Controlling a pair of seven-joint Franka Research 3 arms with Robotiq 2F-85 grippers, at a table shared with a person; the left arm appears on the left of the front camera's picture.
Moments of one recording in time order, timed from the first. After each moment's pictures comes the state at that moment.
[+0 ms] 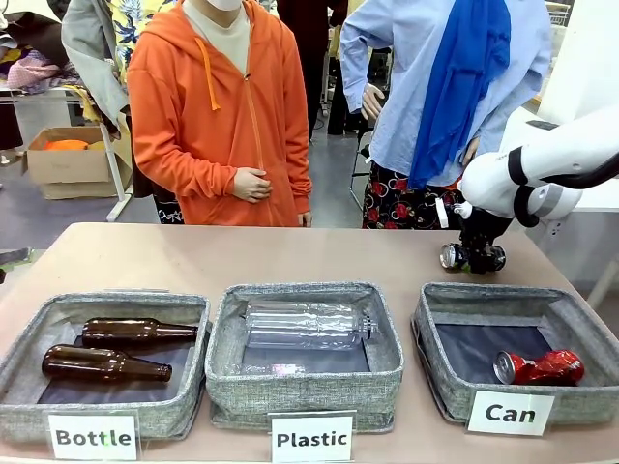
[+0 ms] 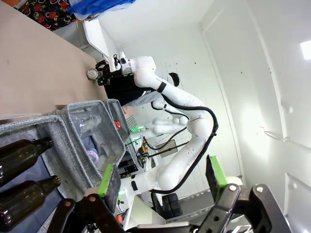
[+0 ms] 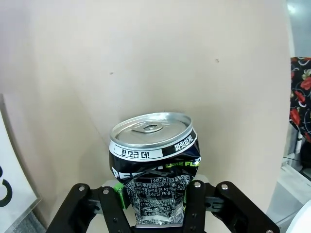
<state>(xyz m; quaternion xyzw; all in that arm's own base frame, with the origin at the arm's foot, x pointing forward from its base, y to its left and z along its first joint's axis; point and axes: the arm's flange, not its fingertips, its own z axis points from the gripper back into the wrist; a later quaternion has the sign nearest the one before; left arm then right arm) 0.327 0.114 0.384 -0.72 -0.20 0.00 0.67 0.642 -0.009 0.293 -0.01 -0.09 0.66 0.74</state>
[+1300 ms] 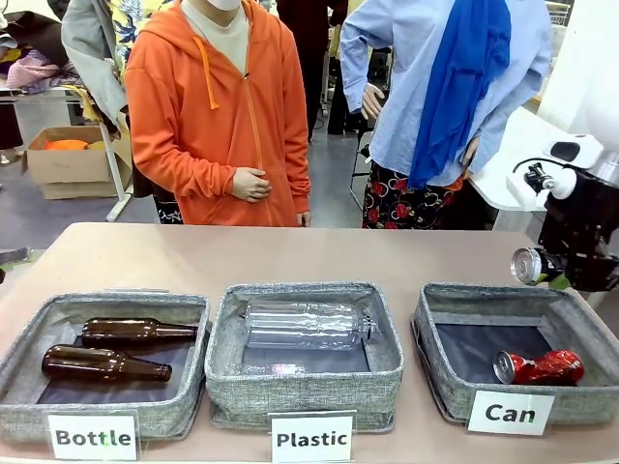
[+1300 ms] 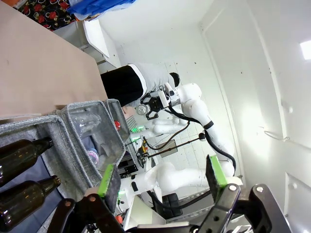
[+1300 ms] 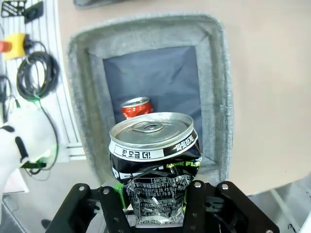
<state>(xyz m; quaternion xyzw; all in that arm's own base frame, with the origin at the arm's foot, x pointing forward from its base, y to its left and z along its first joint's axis) 0.327 0.114 0.384 -0.72 -0.20 0.00 0.67 0.396 0.006 0.470 0.05 -0.03 0.65 0.76</state>
